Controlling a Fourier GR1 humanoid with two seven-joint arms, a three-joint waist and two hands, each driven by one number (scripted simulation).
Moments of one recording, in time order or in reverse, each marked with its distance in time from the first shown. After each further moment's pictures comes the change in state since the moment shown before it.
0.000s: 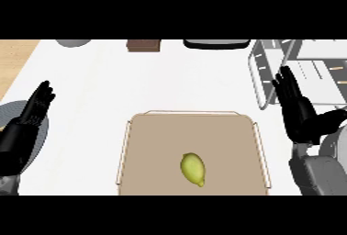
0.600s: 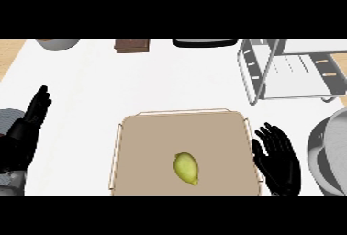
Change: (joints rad) left arm -0.015 -0.036 0.008 0.095 -0.053 0.087 0.101; right arm 0.350 0.214 0.038 0.050 -0.377 -0.051 -0.389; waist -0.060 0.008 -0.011
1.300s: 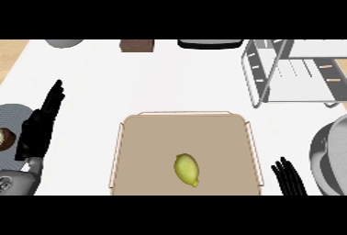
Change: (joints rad) left arm -0.097 -0.065 -0.021 0.093 -0.064 0.004 0.047; right arm 0.302 -0.246 0.194 -0.108 0.199 0.110 -0.146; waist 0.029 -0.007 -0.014
